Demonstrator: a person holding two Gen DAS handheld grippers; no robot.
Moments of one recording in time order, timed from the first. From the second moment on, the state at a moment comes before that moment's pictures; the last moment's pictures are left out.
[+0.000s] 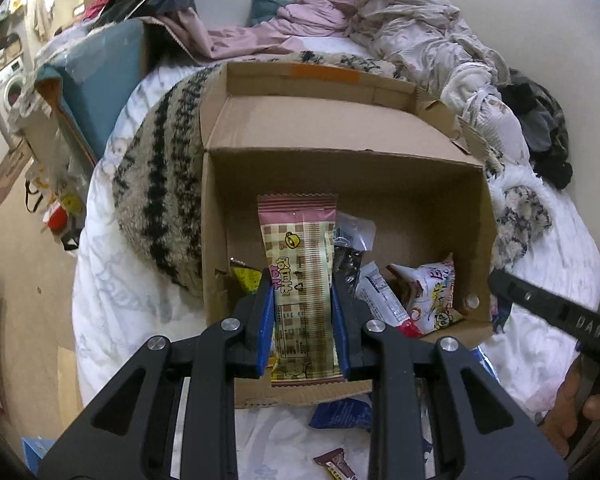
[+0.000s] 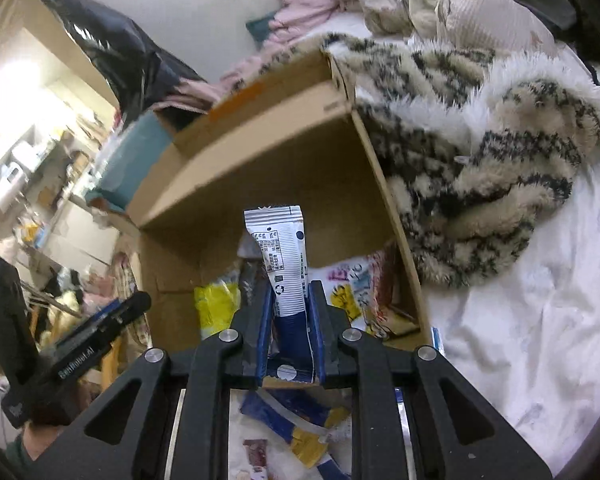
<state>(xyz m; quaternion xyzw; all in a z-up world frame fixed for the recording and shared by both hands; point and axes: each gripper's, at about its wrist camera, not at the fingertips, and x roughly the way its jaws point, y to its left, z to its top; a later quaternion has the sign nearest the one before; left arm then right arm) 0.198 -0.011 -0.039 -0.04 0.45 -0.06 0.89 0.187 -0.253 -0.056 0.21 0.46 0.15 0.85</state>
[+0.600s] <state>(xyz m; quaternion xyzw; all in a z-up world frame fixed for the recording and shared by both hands) 0.208 -0.016 -0.057 -0.03 0.47 -0.06 0.88 0.200 -0.229 -0.079 0.18 0.50 0.15 0.83</state>
